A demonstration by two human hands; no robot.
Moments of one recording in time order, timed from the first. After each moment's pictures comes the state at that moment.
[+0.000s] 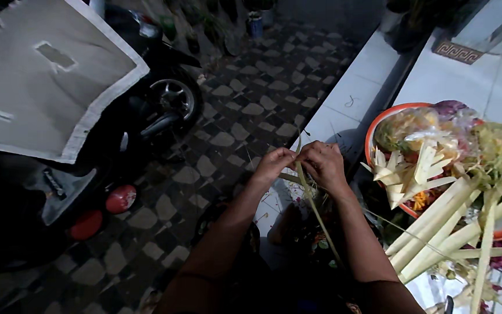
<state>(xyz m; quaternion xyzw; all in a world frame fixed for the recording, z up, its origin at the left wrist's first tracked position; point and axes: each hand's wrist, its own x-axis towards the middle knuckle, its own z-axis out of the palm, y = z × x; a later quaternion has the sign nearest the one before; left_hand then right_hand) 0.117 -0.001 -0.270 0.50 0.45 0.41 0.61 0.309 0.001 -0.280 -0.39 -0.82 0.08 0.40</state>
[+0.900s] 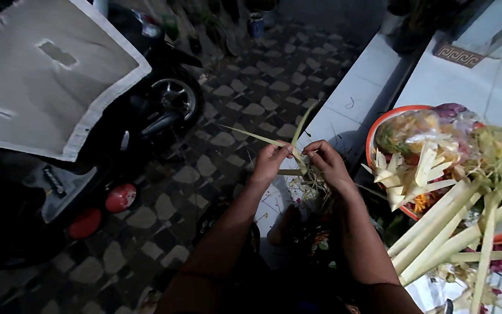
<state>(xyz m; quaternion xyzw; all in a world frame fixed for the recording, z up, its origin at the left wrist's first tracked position) 0.116 0.005 -0.269 0.53 0.46 0.50 0.51 0.318 0.002 -0.277 -0.43 -0.67 0.43 0.41</state>
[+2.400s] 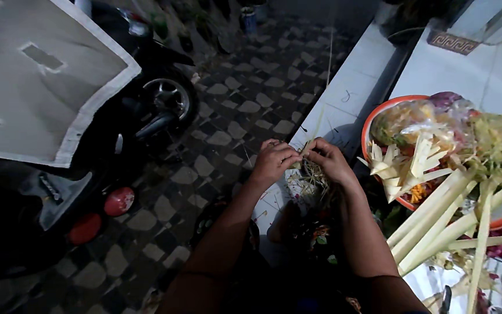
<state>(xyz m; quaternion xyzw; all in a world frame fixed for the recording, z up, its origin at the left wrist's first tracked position) 0.113 0.010 -0.281 0.84 0.38 0.35 0.18 0.331 0.005 -0.280 -0.46 -0.65 0.46 0.40</state>
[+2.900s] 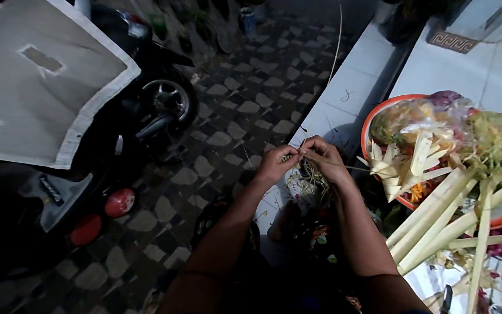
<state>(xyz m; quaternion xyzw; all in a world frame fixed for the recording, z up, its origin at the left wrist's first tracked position) 0.123 0.008 -0.286 0.72 0.43 0.38 0.39 0.320 0.007 -0.284 -0.43 -0.63 0.47 0.45</state>
